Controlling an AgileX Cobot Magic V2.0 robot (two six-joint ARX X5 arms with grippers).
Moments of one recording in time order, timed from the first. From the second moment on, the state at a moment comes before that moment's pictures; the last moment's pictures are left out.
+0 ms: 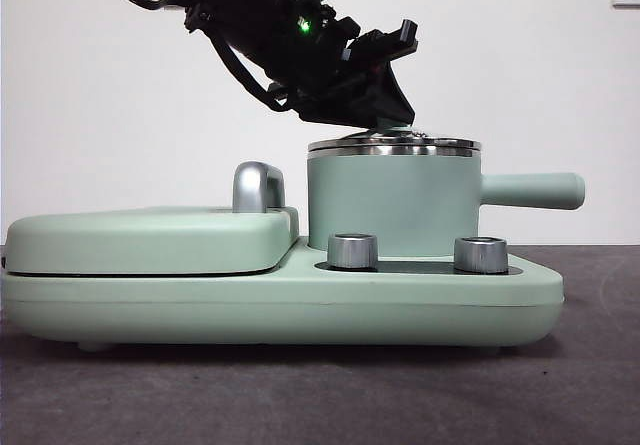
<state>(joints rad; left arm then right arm) -0.71 1.75 1.18 0.26 0.15 0.04 0.50 0.43 0.67 -0.67 0.18 0.08</state>
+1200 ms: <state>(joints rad) -0.66 1.33 1.18 -0.37 0.15 -0.07 0.50 0.43 0.67 -0.71 0.11 0.08</state>
